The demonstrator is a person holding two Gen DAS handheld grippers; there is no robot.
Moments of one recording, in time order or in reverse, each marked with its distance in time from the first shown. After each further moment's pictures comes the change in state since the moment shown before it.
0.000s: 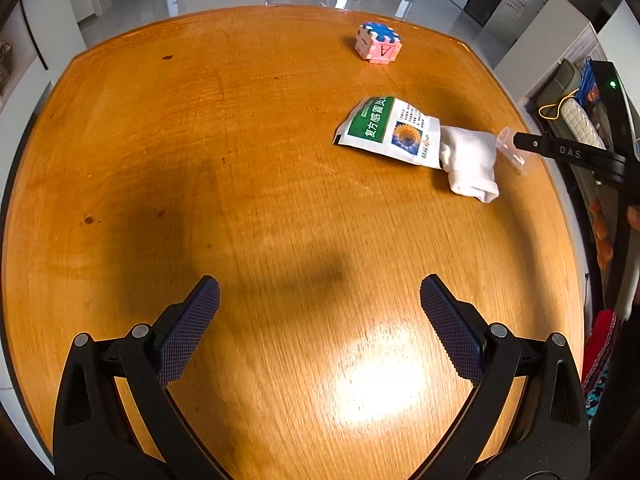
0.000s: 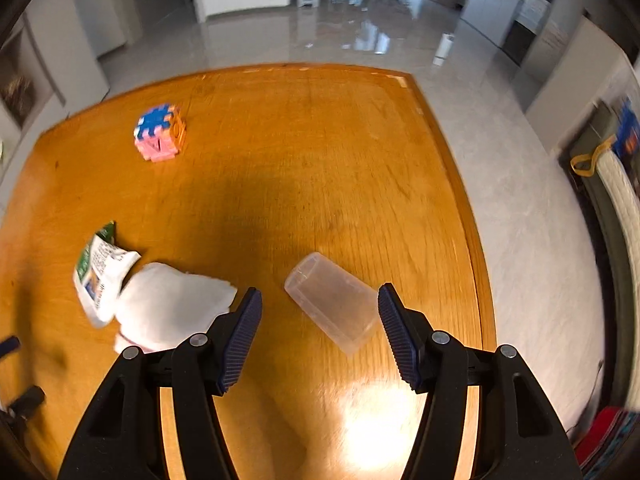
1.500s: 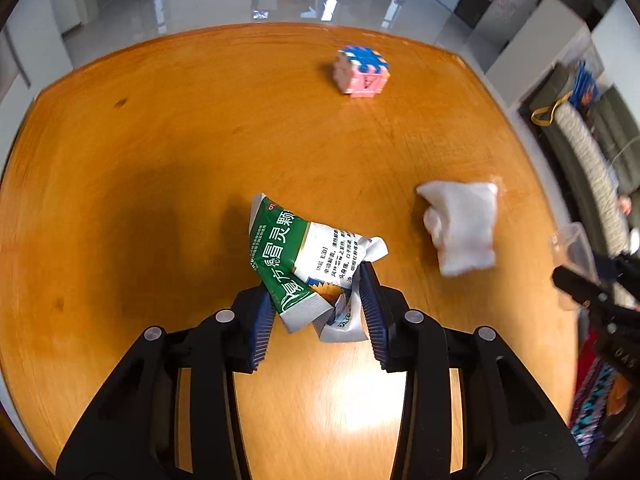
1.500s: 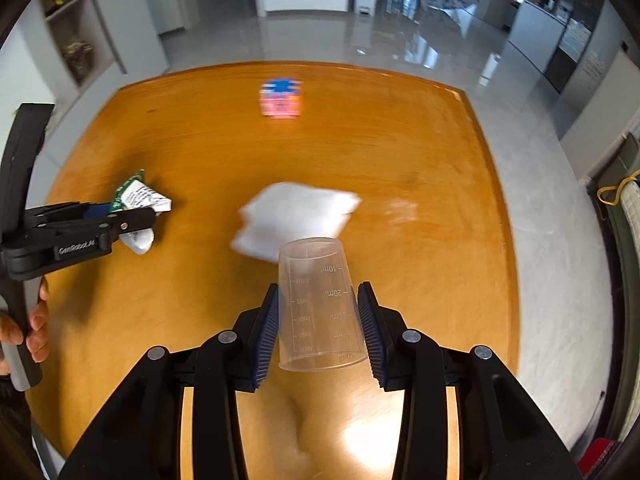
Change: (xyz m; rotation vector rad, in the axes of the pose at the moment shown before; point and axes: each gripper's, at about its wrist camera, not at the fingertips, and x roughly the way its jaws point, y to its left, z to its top) left arm 0.029 -0.041 0.058 0.001 -0.023 -0.042; right arm -0.087 0.065 -0.074 -0.115 -0.038 0.146
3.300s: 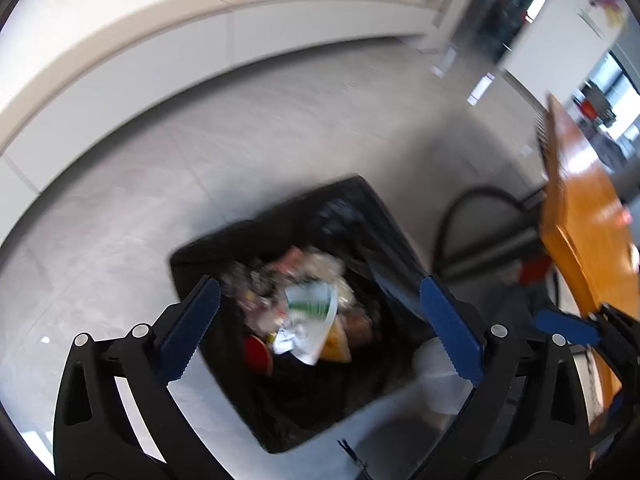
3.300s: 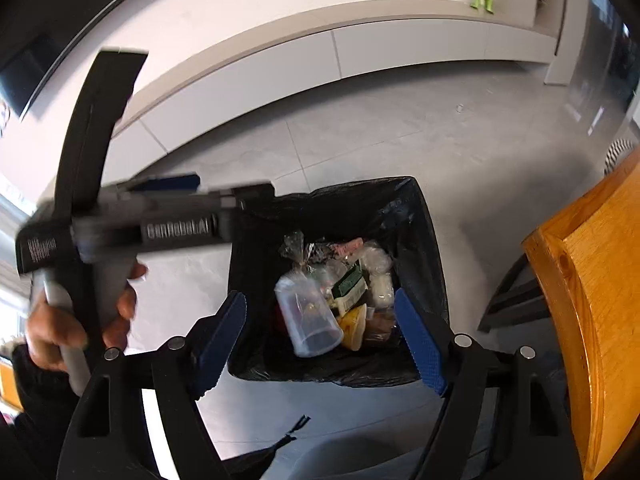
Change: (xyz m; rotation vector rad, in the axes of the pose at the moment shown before) left arm -0.285 0.335 -0.661 -0.934 -0.289 0.476; right arm -0.100 0.593 -0.380 -0.949 0.094 0.637
